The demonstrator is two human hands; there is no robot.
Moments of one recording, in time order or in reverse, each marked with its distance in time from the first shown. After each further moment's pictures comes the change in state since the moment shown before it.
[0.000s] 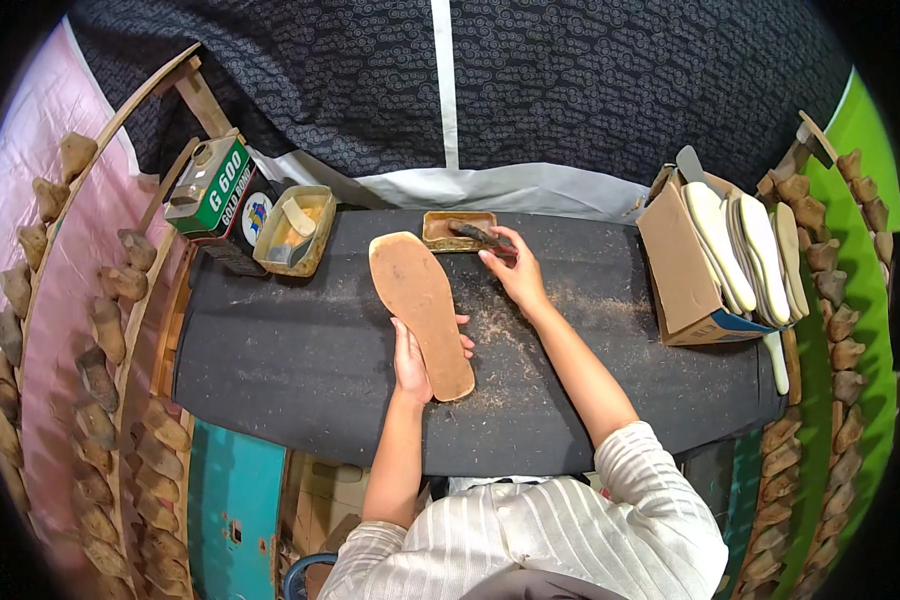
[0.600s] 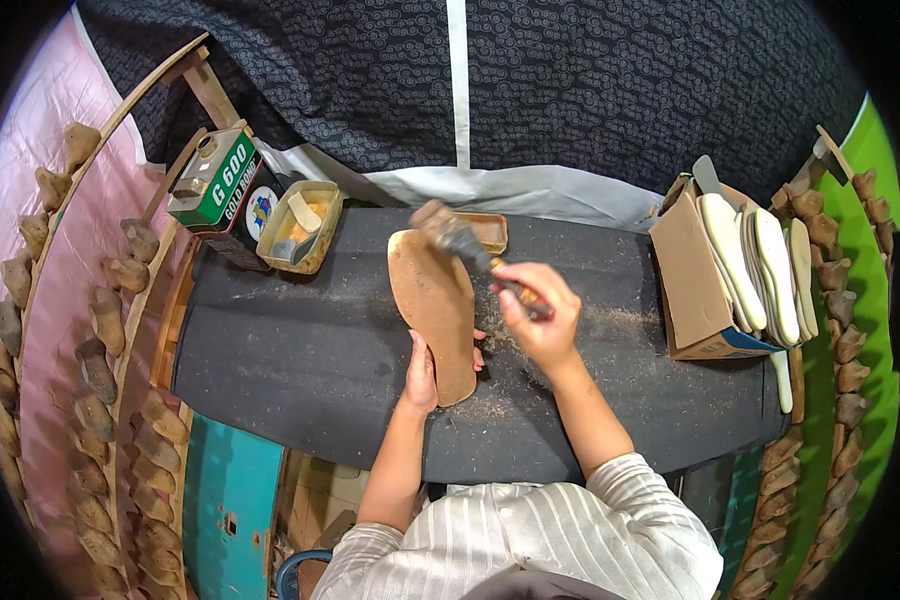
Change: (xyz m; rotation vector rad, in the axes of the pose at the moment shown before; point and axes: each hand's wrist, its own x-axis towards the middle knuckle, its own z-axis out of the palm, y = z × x) left_hand -0.007 -0.006 0.005 0.160 -0.077 0.018; right_hand -0.063 -0.117 -0.008 -0.171 0.031 -0.724
